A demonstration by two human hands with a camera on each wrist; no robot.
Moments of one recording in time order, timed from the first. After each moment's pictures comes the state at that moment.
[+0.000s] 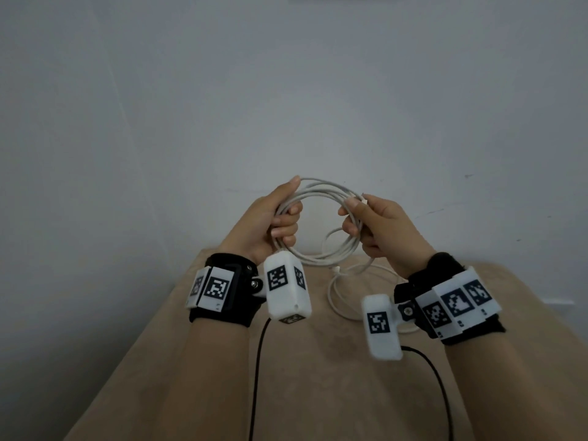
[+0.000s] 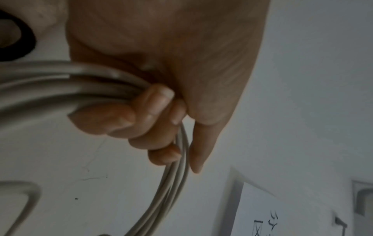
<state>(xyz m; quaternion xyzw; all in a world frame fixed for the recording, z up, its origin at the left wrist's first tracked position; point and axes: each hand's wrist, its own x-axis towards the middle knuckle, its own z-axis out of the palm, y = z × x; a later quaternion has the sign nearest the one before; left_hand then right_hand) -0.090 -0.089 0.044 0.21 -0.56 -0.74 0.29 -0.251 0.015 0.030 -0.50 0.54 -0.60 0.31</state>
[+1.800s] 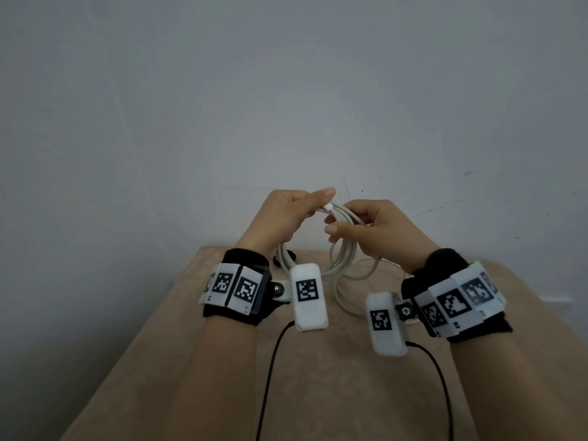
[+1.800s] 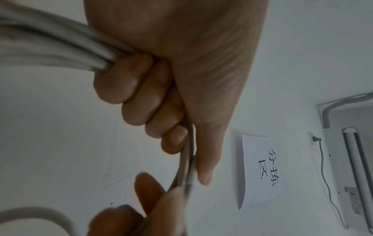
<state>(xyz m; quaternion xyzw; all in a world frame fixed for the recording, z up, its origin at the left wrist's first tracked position) -0.105 -0.074 0.044 0.29 -0.72 -0.51 0.37 -0.250 0.021 0.036 -0.59 0.59 -0.49 0.24</state>
